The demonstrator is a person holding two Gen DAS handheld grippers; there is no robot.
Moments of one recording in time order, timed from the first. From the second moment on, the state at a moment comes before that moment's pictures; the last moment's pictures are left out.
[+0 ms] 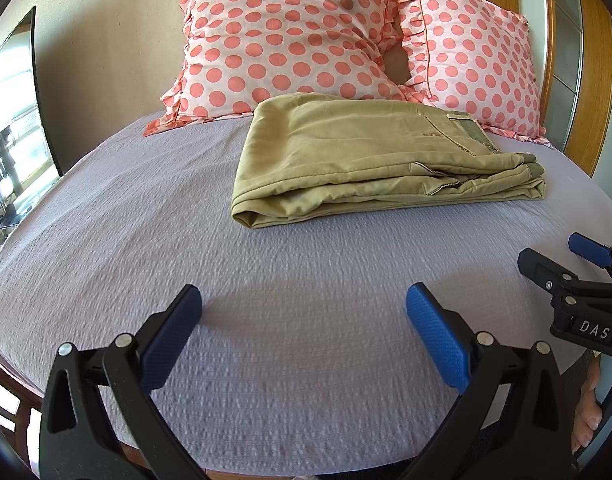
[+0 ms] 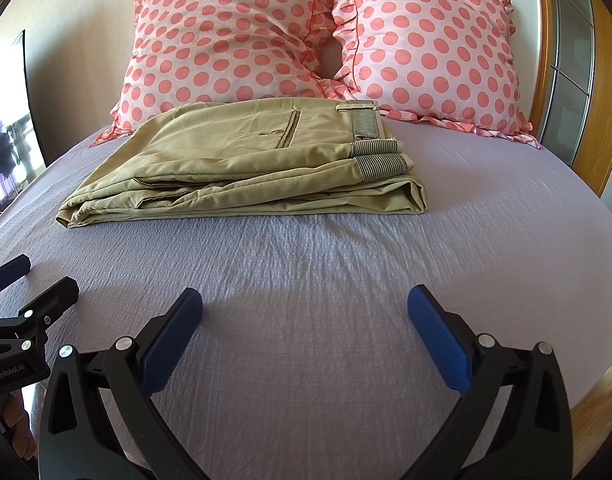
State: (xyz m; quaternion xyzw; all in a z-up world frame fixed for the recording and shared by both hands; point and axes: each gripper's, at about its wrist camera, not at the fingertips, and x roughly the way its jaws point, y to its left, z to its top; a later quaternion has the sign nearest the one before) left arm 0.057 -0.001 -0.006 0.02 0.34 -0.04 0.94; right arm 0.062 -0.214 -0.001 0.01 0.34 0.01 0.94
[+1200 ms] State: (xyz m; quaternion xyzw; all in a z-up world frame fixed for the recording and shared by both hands) left arm 0.065 -0.003 0.000 0.02 0.38 -0.03 0.92; right arm 0.062 -0.215 -0.001 0.01 0.35 0.01 0.94
